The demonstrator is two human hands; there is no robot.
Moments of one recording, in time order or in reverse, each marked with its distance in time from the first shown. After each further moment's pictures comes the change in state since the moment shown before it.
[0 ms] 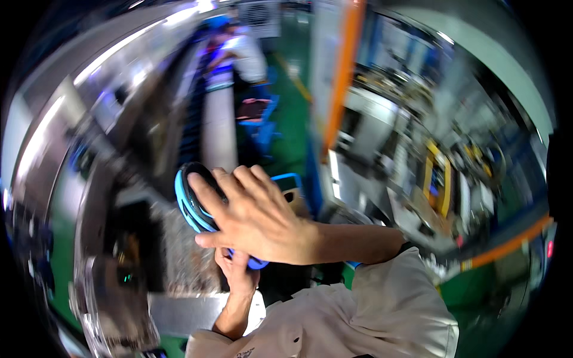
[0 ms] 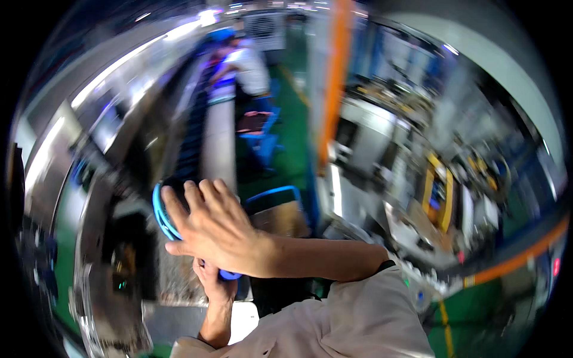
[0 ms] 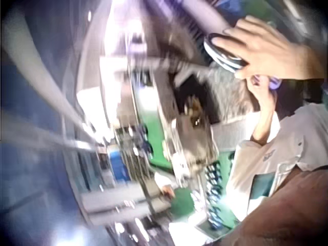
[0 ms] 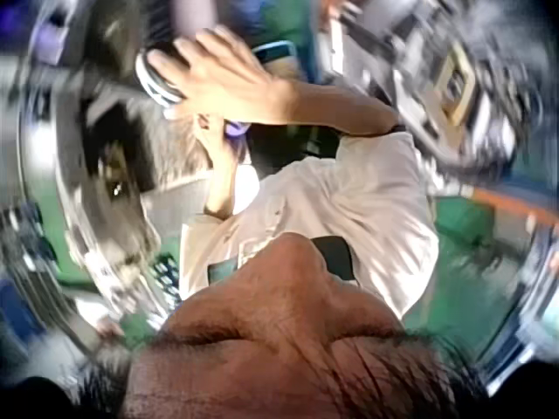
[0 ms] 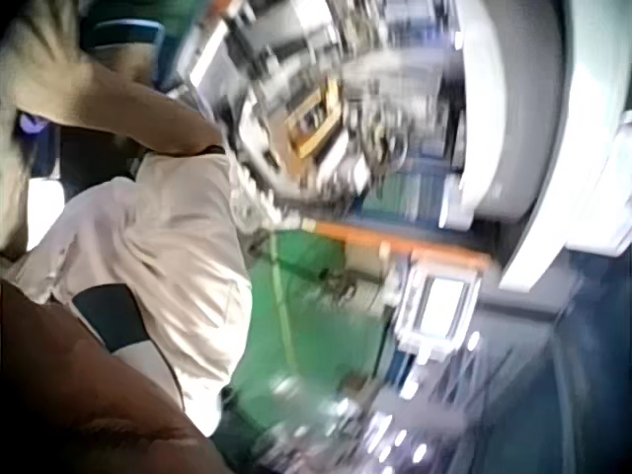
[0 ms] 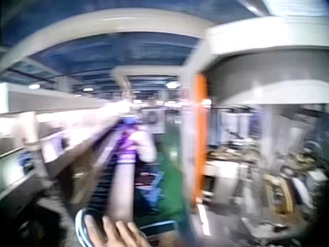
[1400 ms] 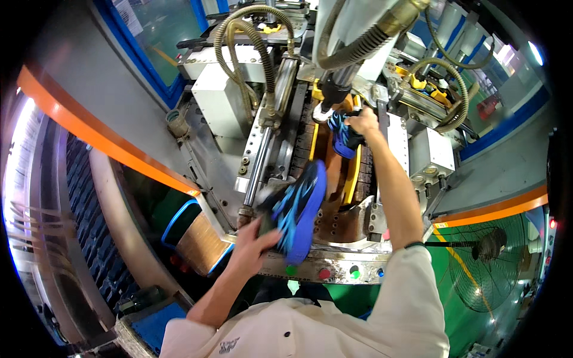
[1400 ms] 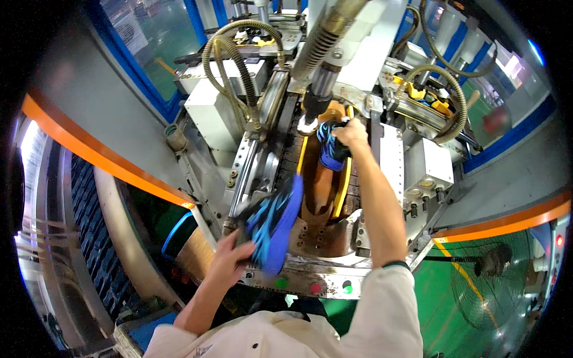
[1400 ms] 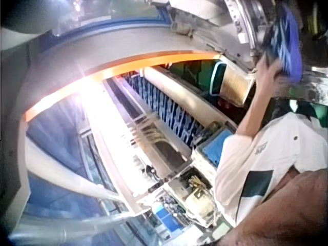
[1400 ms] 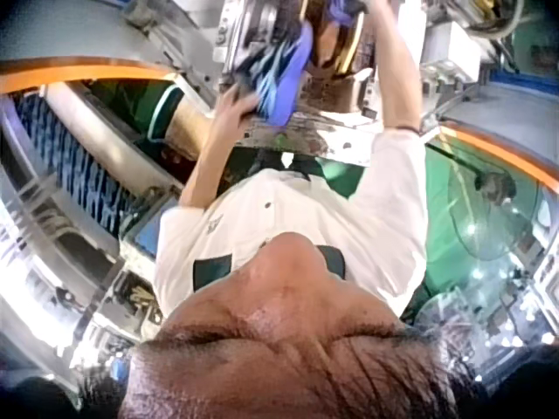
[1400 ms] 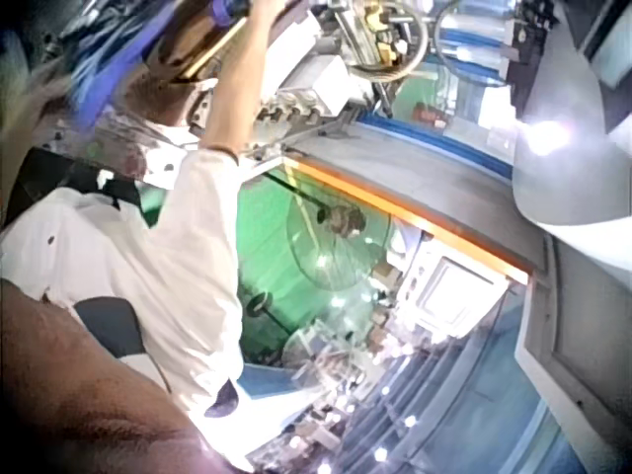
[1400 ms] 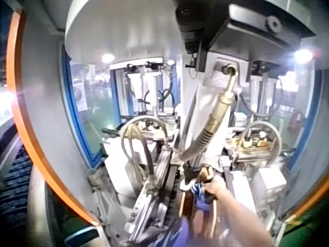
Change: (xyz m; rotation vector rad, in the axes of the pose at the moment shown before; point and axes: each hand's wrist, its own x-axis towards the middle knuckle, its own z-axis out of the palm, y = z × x) left_hand 0.031 -0.314 0.369 0.383 -0.573 -1.195; right_hand -0.550 0.609 -0.151 -0.332 -0.024 1.907
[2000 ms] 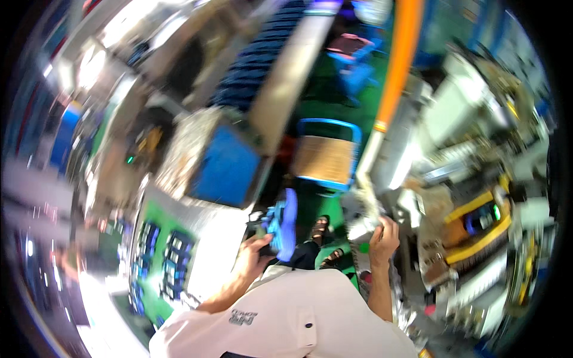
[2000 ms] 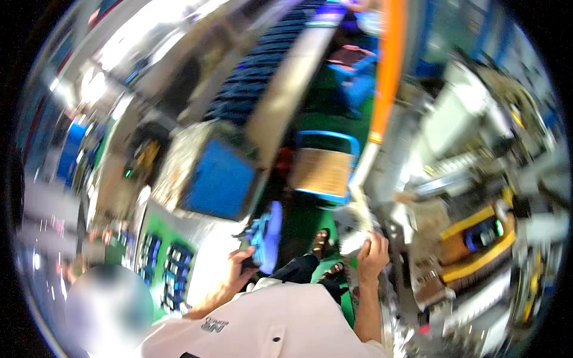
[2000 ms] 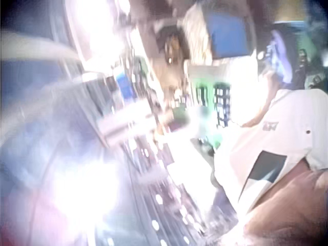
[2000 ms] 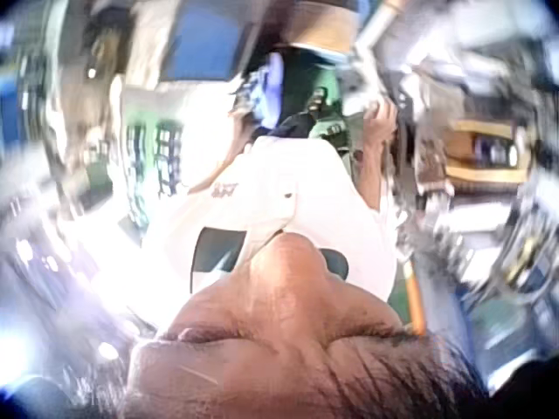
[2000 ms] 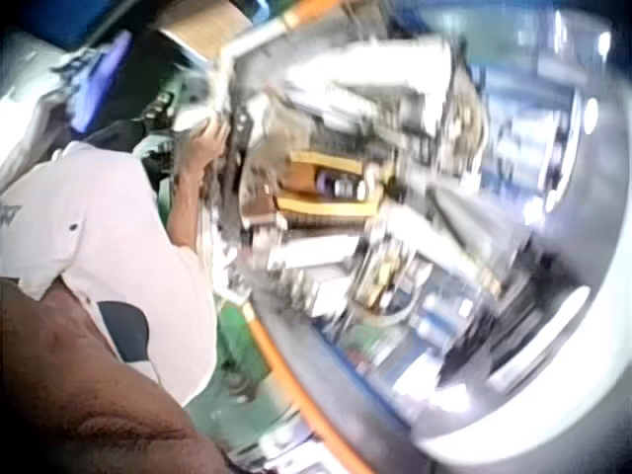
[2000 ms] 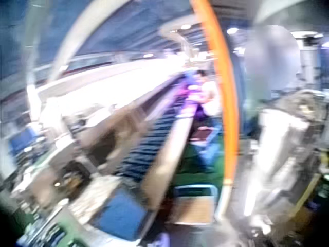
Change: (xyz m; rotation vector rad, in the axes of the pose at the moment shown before) left_hand -0.251 -0.216 -0.086 -0.794 1.107 0.183; right_hand -0.382 -0.011 0.134 0.509 -0.219 -1.233
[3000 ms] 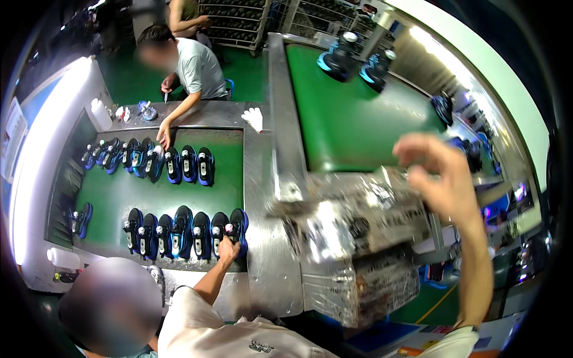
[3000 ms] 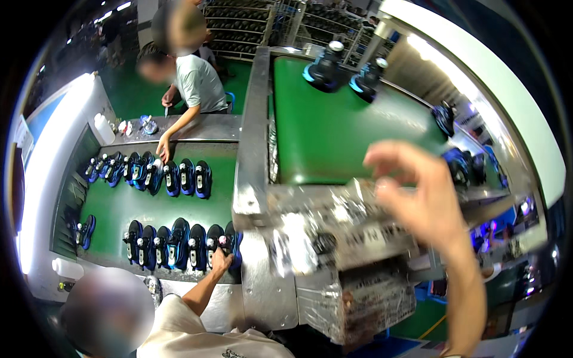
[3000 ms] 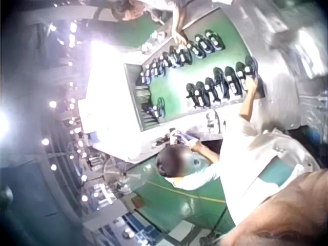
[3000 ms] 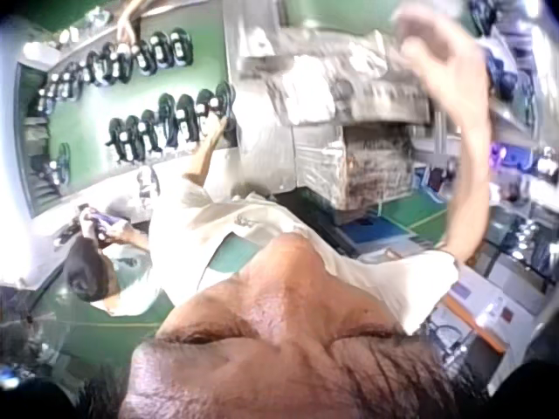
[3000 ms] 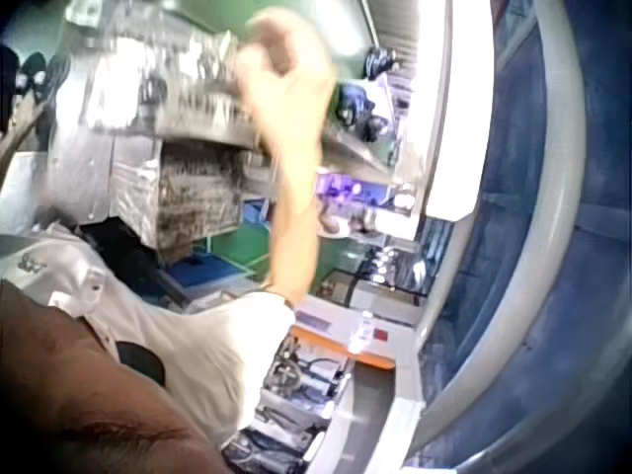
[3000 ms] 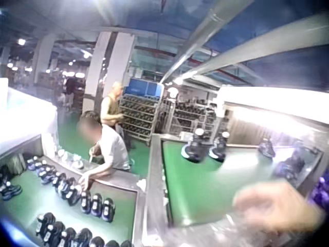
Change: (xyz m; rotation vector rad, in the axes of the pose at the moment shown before) left_hand 0.275 -0.003 -0.578 0.280 1.020 0.088; right_hand 0.140 -0.875 0.277 0.527 -1.155 -1.250
